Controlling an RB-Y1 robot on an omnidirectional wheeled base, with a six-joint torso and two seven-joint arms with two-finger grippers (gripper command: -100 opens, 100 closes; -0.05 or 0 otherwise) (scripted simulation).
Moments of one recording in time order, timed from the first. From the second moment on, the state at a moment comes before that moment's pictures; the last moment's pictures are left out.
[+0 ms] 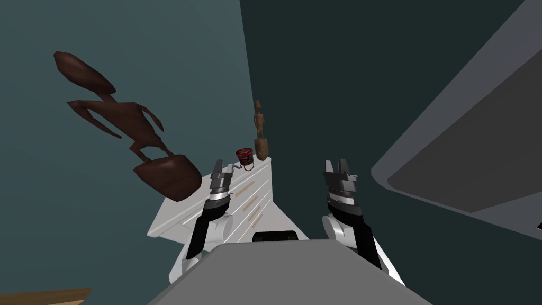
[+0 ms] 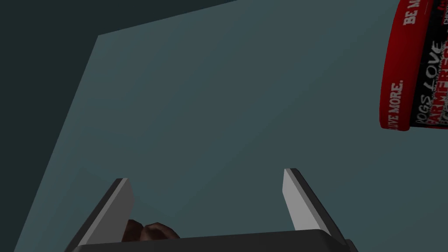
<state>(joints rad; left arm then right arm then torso) 0.42 0.08 -0.04 -2.28 0.11 -0.44 -0.19 0.50 -0.01 -0.05 -2.31 -0.07 -0.60 0.01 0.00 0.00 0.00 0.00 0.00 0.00</state>
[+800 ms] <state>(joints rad) 0.32 0.12 -0.02 -2.26 0.11 -0.24 -0.21 0.50 -0.01 -0.05 -2.31 -0.07 -0.60 0.01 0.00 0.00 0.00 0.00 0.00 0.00</state>
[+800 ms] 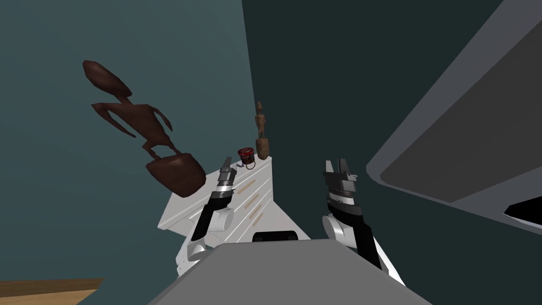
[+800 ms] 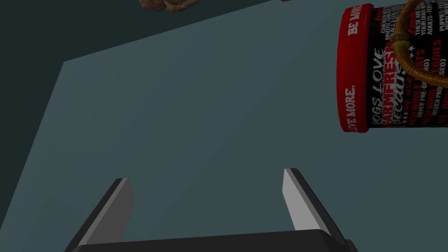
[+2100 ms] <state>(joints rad) 0.11 0.17 0.02 -2.21 0.13 0.10 -0.27 0.50 -0.01 -0.05 -2.31 -0.07 -0.60 0.01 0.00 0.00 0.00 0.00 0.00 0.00</state>
